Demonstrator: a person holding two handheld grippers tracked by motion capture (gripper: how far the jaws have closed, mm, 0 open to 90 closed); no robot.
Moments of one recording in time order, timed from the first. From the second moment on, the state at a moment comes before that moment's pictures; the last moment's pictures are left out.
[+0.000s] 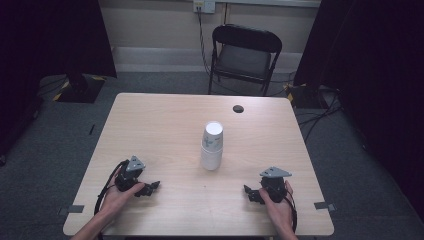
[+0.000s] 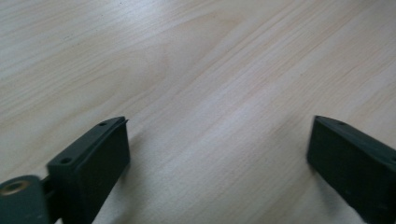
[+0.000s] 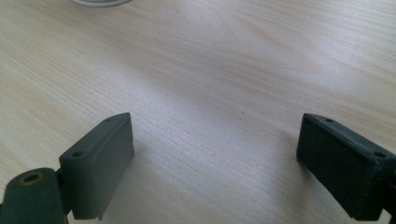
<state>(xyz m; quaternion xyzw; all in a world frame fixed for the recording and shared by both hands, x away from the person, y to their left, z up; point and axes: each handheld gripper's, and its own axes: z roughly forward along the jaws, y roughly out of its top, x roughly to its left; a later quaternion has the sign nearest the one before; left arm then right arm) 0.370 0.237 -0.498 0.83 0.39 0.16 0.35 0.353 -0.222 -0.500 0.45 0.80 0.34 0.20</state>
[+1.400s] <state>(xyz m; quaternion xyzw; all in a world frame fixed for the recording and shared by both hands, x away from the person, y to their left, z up) 0.377 0.187 -0.428 0.81 0.29 0.16 0.49 0.356 -0.223 -0.500 0.44 0.80 0.35 0.20</state>
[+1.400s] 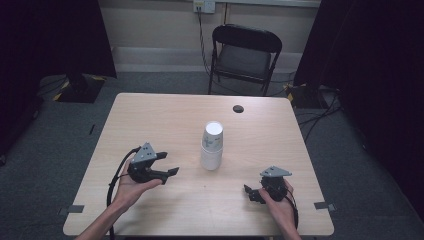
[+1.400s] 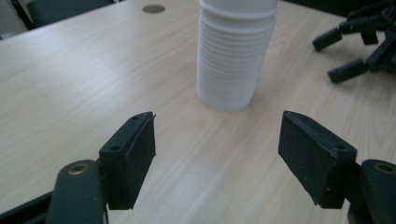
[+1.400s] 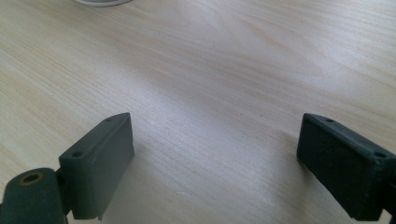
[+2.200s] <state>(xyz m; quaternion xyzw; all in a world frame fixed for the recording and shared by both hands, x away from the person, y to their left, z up) 0.412 0.133 -0.377 0.78 0.26 0.18 0.53 0.356 -0.223 -0.500 0.44 0.80 0.35 0.20</state>
